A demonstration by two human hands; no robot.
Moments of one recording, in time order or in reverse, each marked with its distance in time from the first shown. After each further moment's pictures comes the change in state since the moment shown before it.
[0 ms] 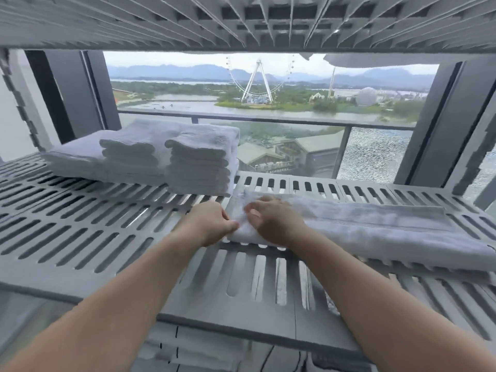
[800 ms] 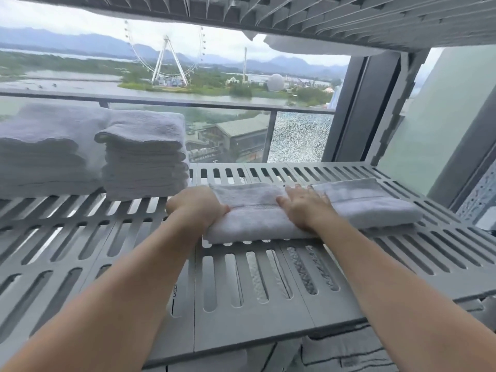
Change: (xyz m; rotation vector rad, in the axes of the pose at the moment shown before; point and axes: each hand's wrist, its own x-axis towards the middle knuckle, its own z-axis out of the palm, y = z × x) left_hand 0.066 0.026 0.014 0.200 -0.130 -0.049; right_hand -0.044 0.080 -0.021 -0.127 -0.086 0.714
